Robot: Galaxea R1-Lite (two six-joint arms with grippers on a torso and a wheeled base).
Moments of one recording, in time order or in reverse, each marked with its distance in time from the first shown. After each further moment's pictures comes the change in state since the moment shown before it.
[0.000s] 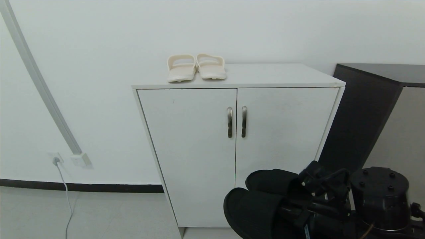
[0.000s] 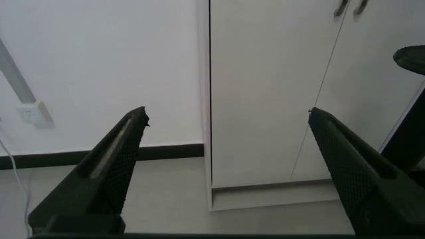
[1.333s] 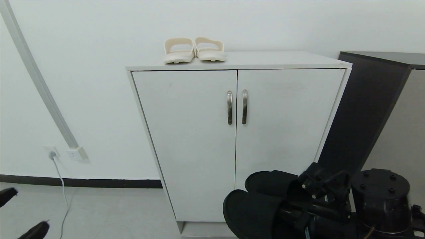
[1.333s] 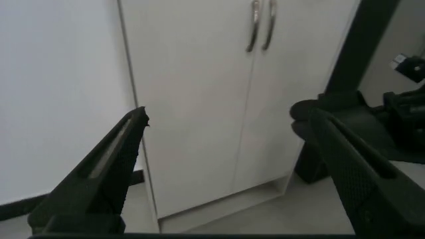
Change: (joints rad) left arm -0.054 0.564 -0.319 -0.239 -0.309 -0.064; right arm 0.005 -0.001 0.009 -0.008 0.002 0.000
